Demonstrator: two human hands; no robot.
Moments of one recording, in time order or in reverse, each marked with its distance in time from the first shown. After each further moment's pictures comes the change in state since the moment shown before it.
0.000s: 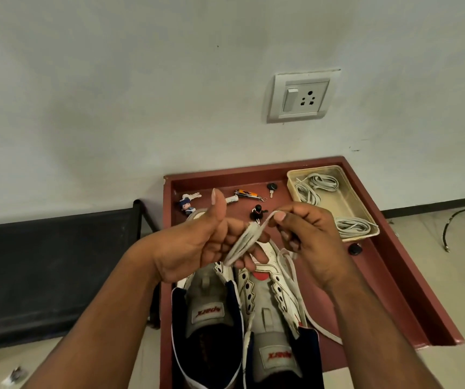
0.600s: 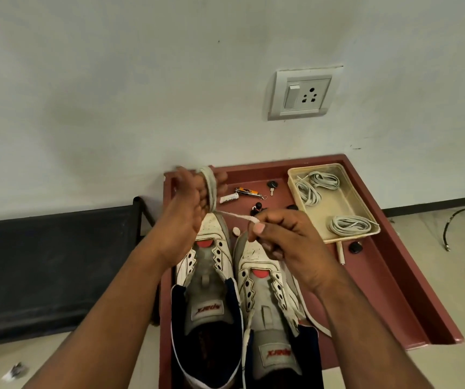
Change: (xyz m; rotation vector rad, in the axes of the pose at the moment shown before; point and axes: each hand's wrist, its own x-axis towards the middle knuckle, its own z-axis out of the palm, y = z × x) left_hand 0.013 -0.009 -0.009 -0.125 0.561 0.251; right_hand -0.003 0.006 0.015 -0.009 -0.230 0.017
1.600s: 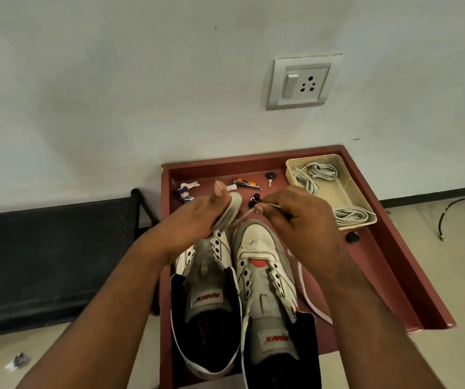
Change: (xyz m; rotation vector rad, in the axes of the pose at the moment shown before) left_hand -0.009 0.004 0.005 0.390 -0.275 -0.166; right_hand 0.008 0.010 -0.016 -0.938 0.311 -0.443
